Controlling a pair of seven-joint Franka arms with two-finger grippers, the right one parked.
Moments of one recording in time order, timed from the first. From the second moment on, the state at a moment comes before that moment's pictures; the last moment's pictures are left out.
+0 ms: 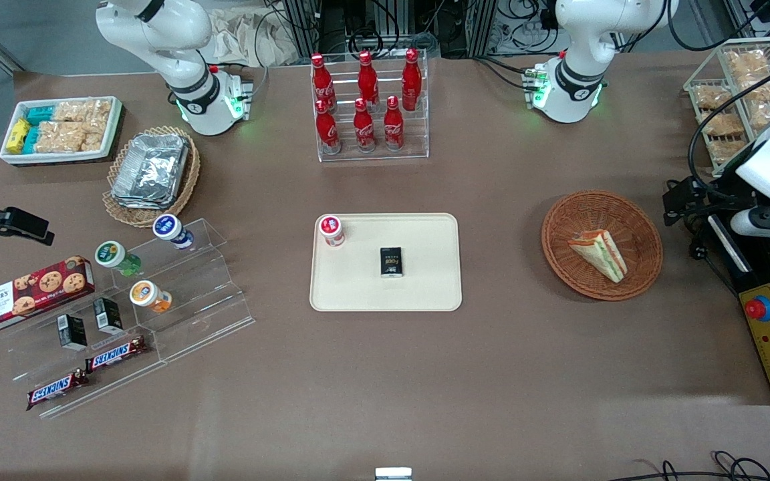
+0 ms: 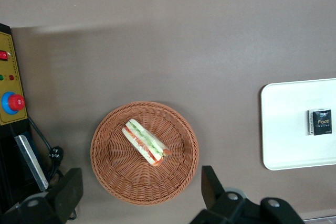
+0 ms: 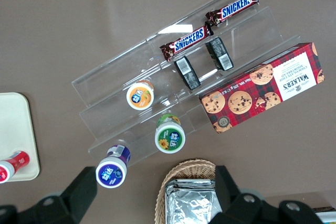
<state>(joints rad) -0.09 0.05 0.02 -1.56 -0.04 1.68 0.03</state>
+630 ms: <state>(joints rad) -0.06 0.06 0.03 -1.65 -0.06 1.65 -0.22</state>
